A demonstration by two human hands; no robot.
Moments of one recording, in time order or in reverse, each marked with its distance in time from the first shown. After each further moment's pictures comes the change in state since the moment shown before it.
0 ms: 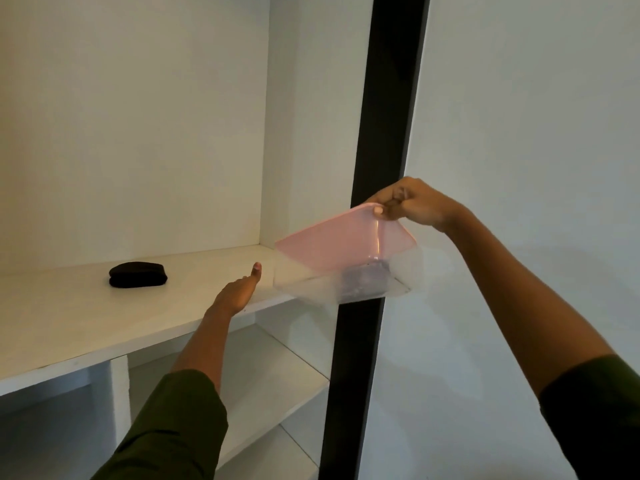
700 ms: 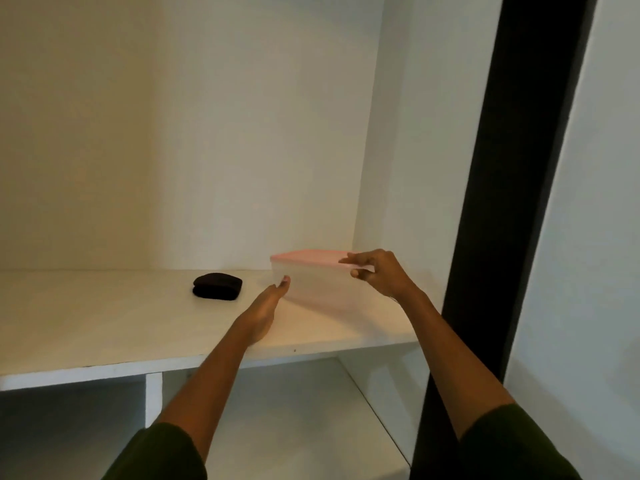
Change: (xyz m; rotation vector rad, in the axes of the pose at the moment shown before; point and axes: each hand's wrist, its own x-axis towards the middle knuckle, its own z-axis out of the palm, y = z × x) left_hand 0.053 -0.033 -0.023 -0.753 0.196 -0.041; right_hand 0.179 0.087 0.193 0.280 0.014 -0.200
